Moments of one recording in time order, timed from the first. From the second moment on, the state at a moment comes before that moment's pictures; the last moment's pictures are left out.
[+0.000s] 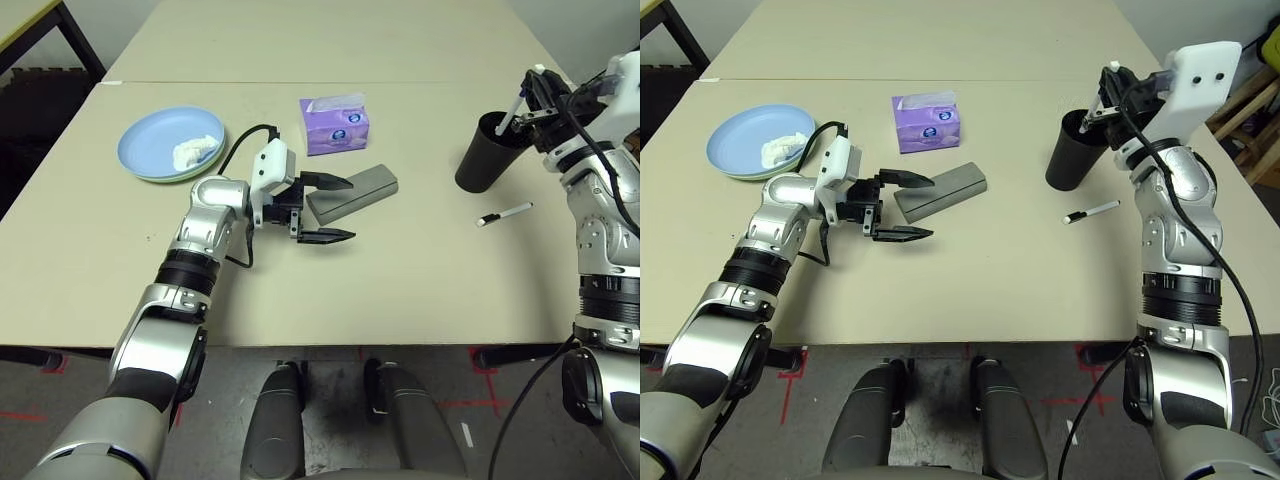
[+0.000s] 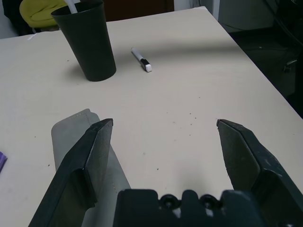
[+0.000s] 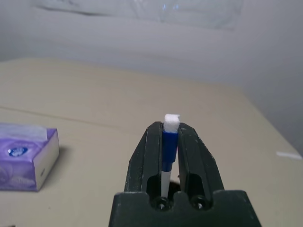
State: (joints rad) left arm -0.85 0.39 -0.13 0.61 -0.24 -0.16 -1.44; right arm -0.67 -0.45 -0.28 0.11 0.25 0.27 0.26
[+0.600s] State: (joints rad) left arm -0.85 0.39 -0.13 0.61 -0.24 -0.16 -1.43; right arm -0.74 -0.48 -0.23 0.14 0.31 0.18 0.55
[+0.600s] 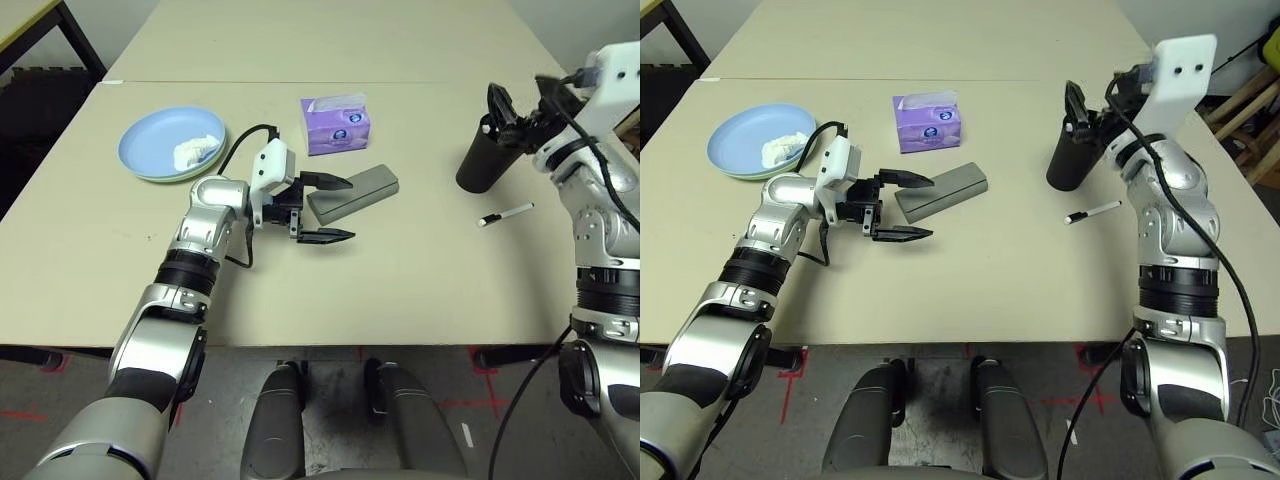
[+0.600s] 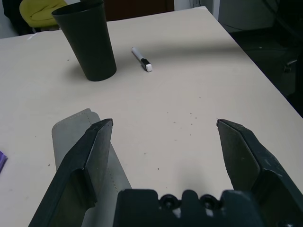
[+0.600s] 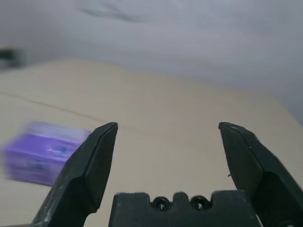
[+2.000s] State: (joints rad) left arm -0.77 0.41 -0.13 0.52 -0.25 -0.10 -1.39; right arm -1.20 -0.79 0.49 1.06 -0.47 -0.67 1.41
